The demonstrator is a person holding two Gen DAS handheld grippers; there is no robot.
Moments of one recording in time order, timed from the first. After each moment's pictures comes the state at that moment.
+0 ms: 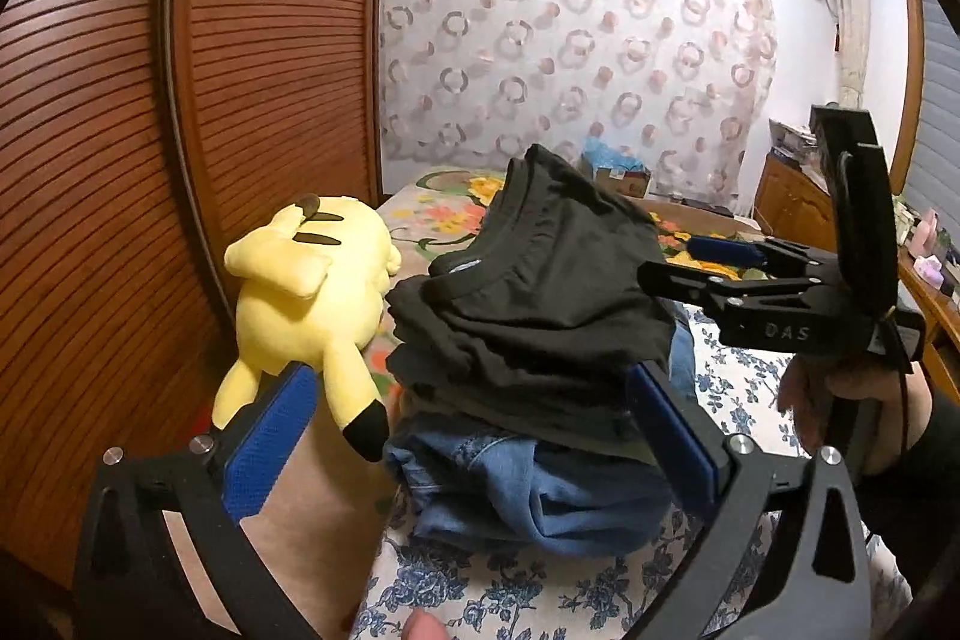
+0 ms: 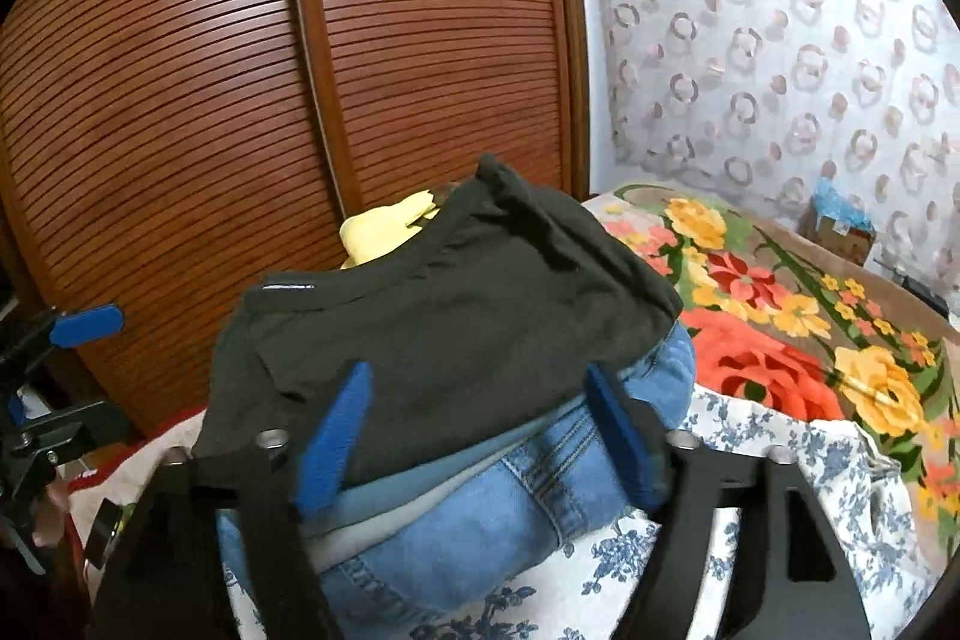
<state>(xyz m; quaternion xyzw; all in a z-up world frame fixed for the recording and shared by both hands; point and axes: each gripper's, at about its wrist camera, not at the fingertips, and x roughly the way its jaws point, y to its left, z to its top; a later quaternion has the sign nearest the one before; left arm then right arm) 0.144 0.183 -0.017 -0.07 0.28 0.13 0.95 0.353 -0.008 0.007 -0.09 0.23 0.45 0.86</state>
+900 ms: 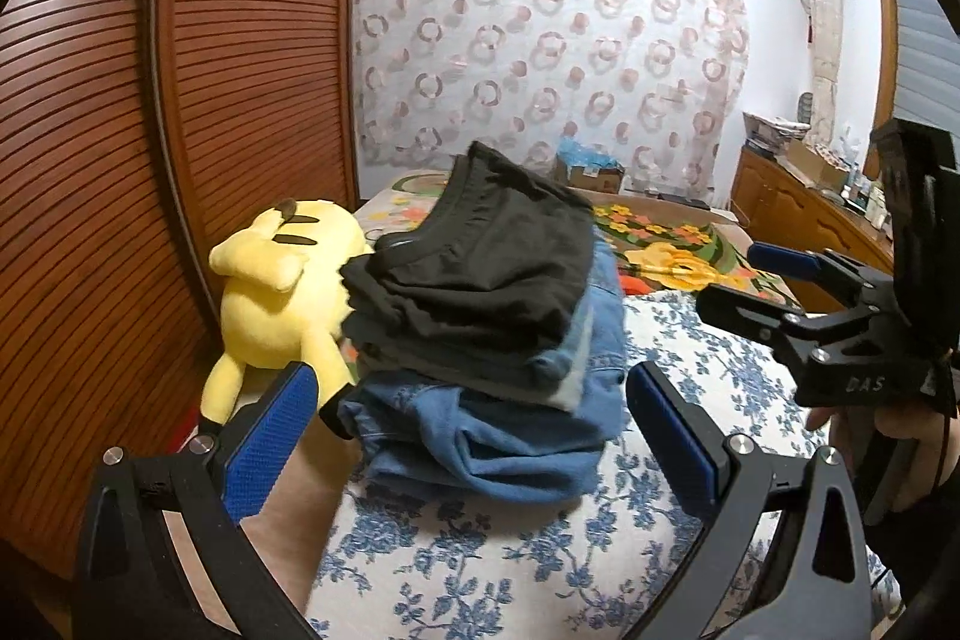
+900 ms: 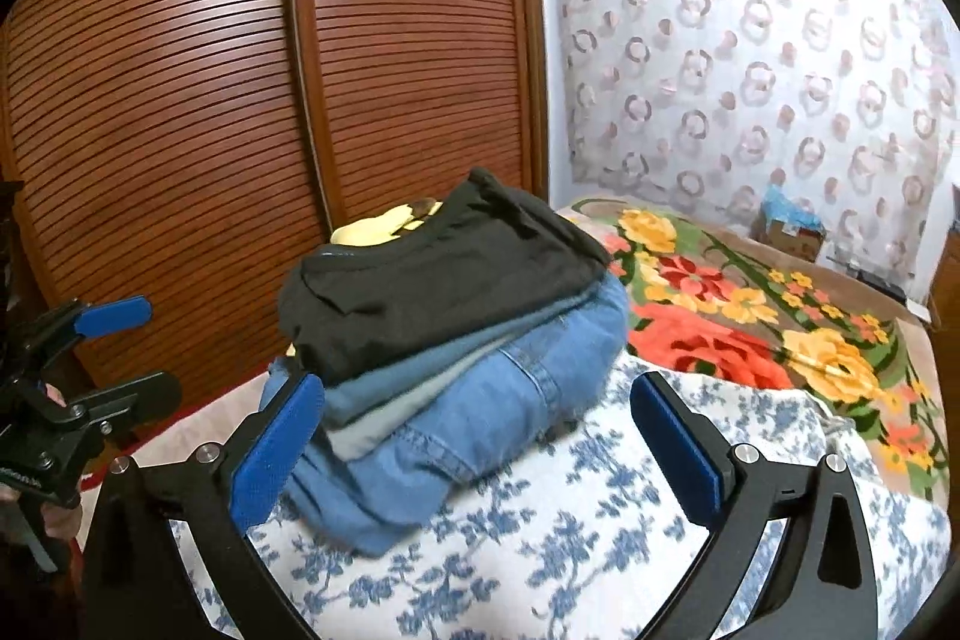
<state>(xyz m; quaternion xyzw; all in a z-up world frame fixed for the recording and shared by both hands) 0.114 0.143 -0.007 -0.06 0.27 0.10 0.95 0.253 -0.082 0.018 -0.08 0.21 0.41 0.88</state>
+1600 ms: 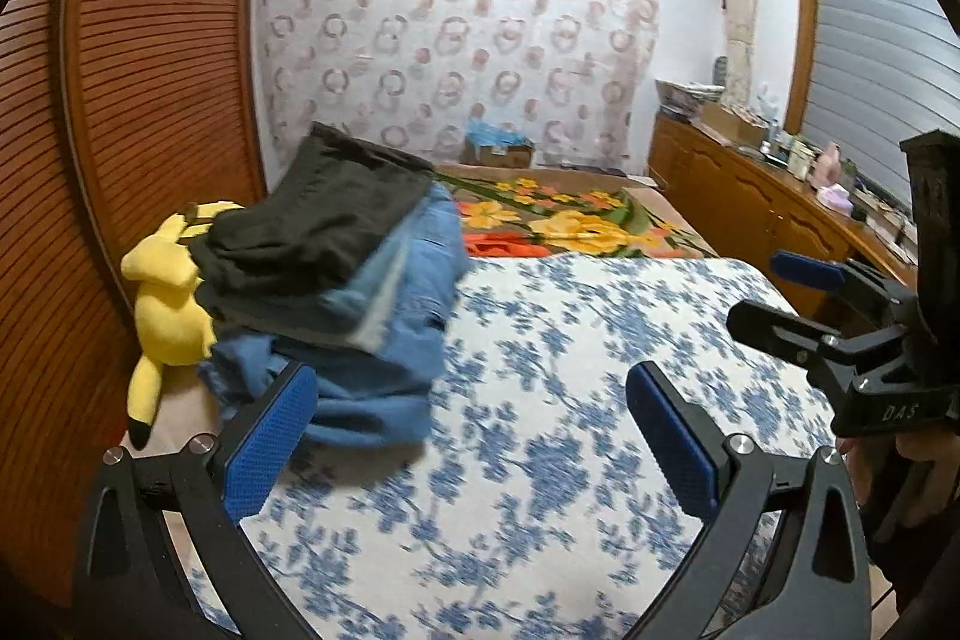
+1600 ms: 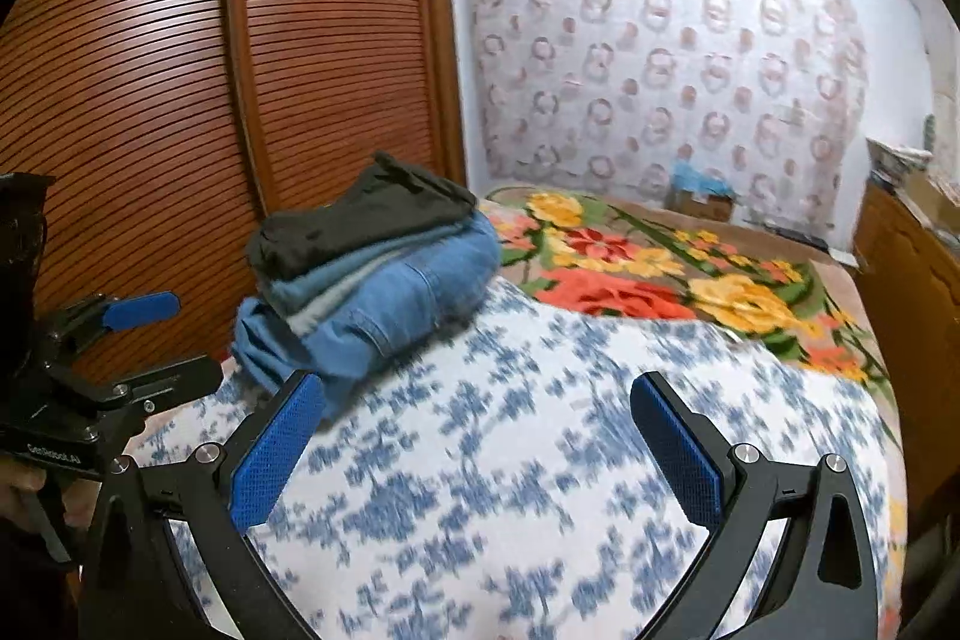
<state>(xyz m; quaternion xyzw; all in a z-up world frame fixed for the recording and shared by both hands) 0.097 0.048 -0.016 -0.04 0.29 0.00 0.96 0.148 -0.176 0.015 -0.05 0.22 0.31 0.92</state>
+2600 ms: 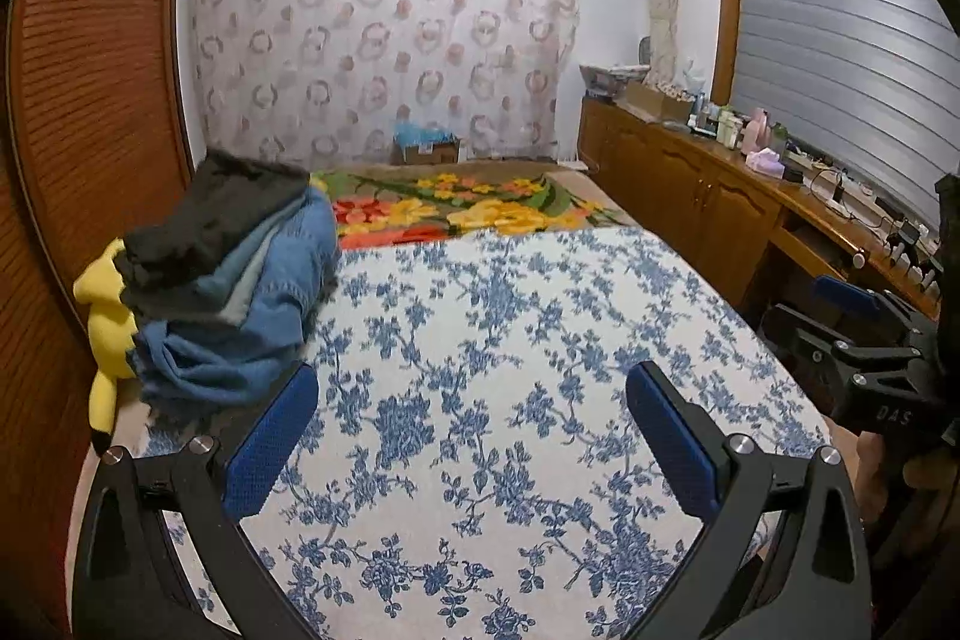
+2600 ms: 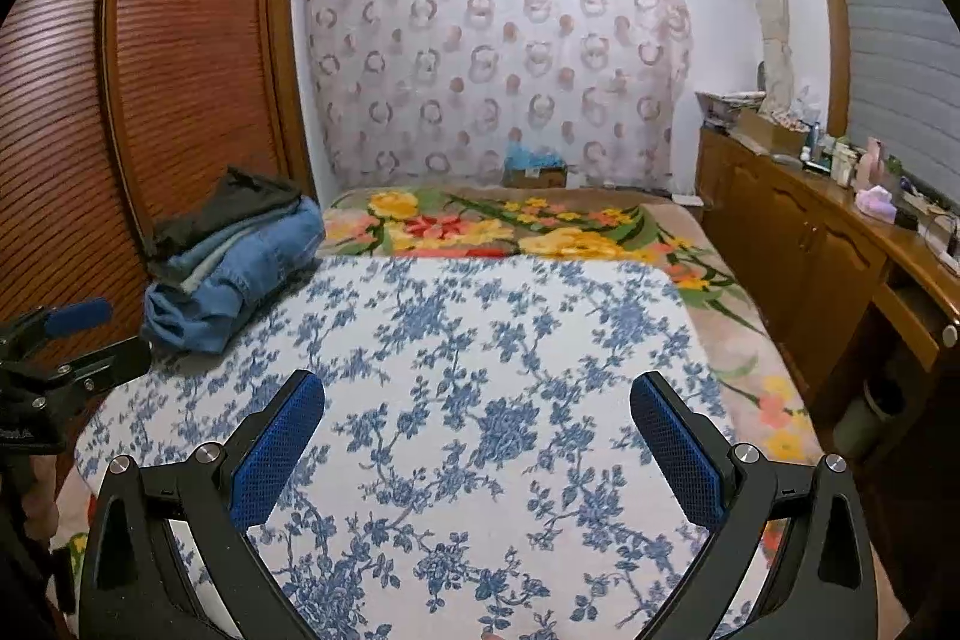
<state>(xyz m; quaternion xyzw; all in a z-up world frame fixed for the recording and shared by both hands) 0.049 -0.045 0.005 -0.01 0.28 -0.07 0.96 0.013 -0.262 0.040 0.00 0.22 0.14 0.97</state>
